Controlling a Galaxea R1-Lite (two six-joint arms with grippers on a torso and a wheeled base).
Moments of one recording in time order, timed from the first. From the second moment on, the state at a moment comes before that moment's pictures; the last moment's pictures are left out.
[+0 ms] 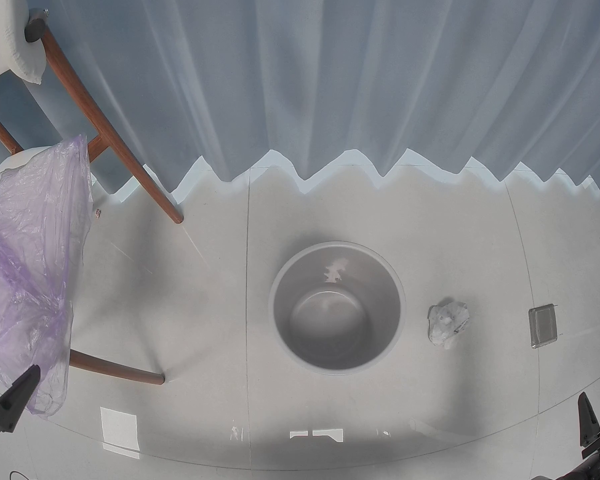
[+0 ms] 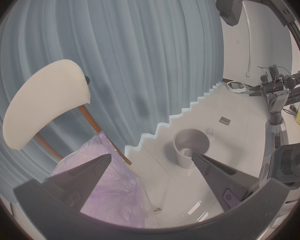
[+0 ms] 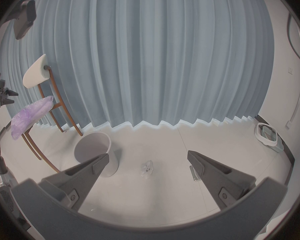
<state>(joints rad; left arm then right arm) -0.04 0.51 -0.55 0.06 -0.37 0.51 0.00 0.02 -0.02 0.00 0.01 0.01</state>
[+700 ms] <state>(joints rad) -0.45 0.78 -0.61 -0.03 -0.11 0.70 0.00 0.02 -0.02 0.00 0.01 0.01</state>
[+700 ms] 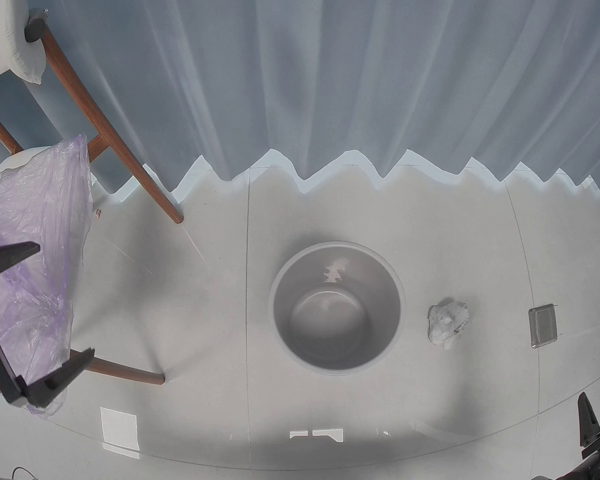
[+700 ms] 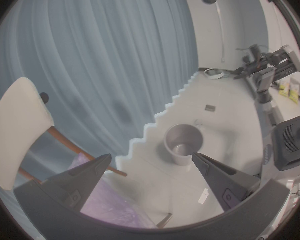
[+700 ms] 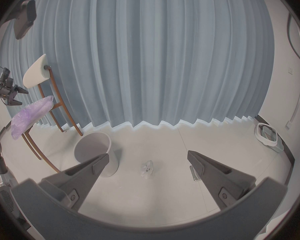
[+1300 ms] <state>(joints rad) -0.92 1.08 -0.58 -0.47 0.93 0.48 0.00 0.02 -0.02 0.00 0.01 0.01</state>
